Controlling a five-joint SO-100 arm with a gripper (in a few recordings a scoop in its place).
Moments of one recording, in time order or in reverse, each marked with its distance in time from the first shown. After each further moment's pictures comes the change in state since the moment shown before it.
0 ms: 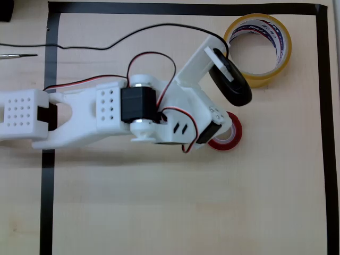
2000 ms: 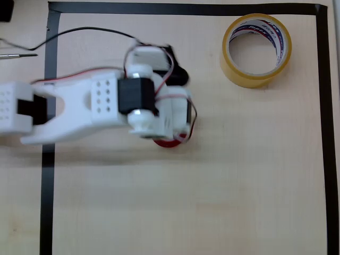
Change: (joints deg) arm -2.1 13.8 17.0 24.4 -52.5
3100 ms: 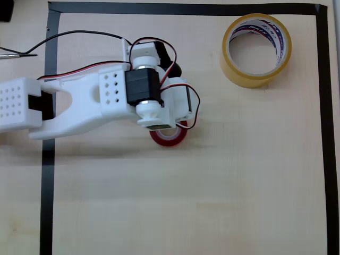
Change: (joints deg) arm -2.0 -10.0 -7.9 0.1 -1.4
